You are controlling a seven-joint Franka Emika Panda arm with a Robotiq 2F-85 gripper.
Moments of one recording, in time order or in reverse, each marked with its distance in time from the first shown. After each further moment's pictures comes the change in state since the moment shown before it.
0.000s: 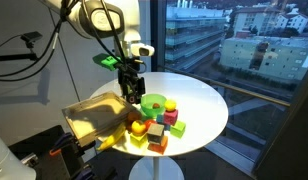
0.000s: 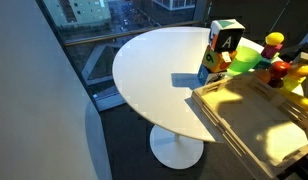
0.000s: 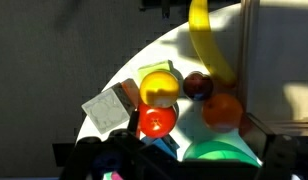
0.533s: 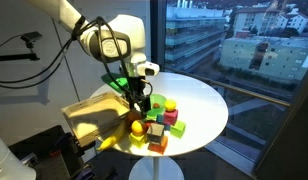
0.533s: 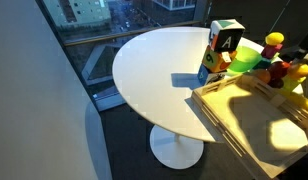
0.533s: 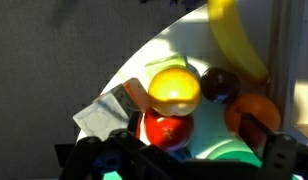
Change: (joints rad) arm -0.020 0.142 -0.021 -0.036 -0.001 0.205 0.000
